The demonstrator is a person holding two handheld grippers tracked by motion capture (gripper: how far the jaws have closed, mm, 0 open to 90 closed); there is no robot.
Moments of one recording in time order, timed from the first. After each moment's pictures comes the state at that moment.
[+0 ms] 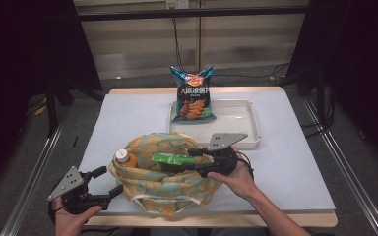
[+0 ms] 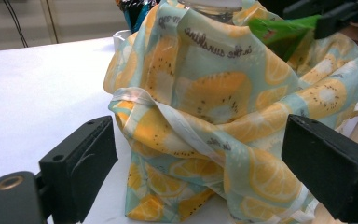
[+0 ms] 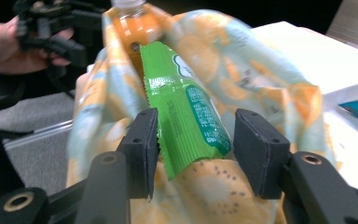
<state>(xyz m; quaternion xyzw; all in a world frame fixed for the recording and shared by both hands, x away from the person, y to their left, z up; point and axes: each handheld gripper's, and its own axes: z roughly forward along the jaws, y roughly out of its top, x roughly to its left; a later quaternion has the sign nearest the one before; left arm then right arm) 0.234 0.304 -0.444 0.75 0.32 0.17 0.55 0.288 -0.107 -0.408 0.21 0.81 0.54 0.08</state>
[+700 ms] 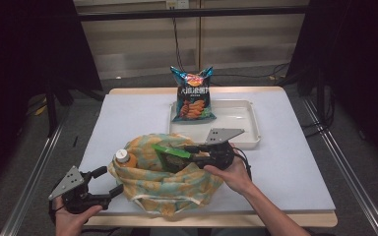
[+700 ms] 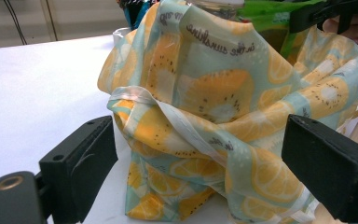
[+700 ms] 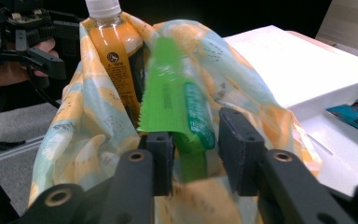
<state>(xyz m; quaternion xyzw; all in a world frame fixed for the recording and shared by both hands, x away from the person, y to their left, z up) 0.235 0.303 -0.445 0.75 0.33 0.16 0.55 0.301 -0.101 -0.411 0.22 0.80 0.55 0.09</state>
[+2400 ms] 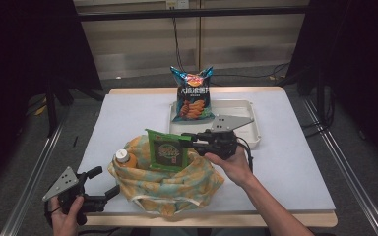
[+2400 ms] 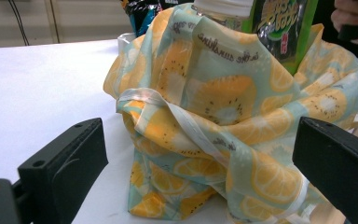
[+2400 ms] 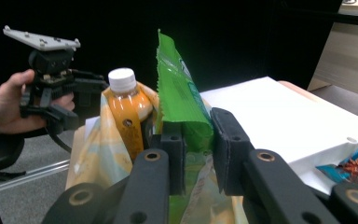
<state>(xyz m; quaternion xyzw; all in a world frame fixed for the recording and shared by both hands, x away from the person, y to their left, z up) 0.233 0.312 -0.445 0.74 0.33 0.16 0.57 0.303 -0.105 -0.366 0.20 0.76 0.61 0.10</state>
